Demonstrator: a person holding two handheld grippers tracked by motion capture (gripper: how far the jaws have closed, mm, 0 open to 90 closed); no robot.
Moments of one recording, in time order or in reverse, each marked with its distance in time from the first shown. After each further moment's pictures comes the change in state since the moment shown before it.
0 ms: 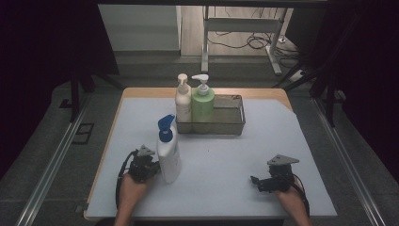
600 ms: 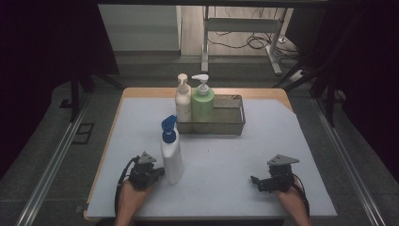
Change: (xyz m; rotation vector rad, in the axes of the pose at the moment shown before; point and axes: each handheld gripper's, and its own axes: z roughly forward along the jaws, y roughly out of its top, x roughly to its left) left arm -0.017 -0.013 -0.008 0.022 -0.019 0.019; right arm 0.000 0.000 0.000 0.000 0.000 0.001
